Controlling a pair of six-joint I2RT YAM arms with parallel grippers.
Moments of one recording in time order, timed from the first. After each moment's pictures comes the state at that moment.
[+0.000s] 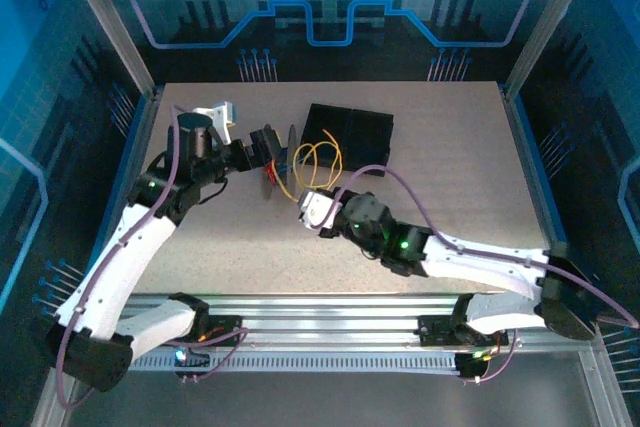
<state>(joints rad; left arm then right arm) -0.29 1.10 1.16 -0.58 0.18 -0.59 1.08 1.28 0.78 0.22 0.35 -0.57</state>
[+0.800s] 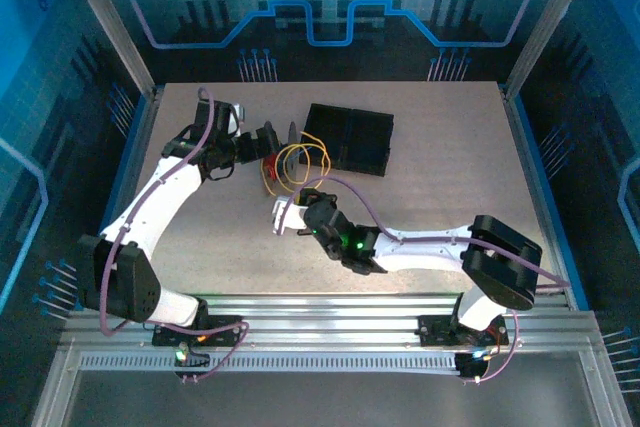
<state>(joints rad) -0.18 1.43 1.21 -0.58 0.21 -0.50 1.13 1.61 0.88 0.38 0.65 -0.81</state>
